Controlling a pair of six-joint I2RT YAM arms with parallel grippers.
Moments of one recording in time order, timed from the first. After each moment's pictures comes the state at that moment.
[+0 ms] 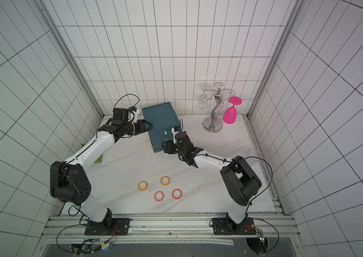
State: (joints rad) left arm -0.20 1.66 1.41 -0.43 0.44 -0.45; right arm 0.78 1.75 1.07 0.22 -0.13 0.62
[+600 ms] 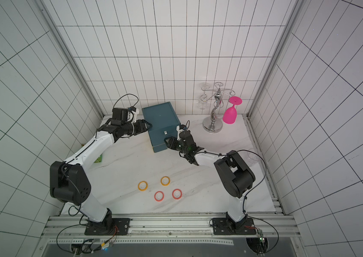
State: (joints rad) left arm -0.19 1.66 1.41 -0.43 0.45 -0.45; right arm 0.72 1.85 1.06 0.42 -0.21 0.80
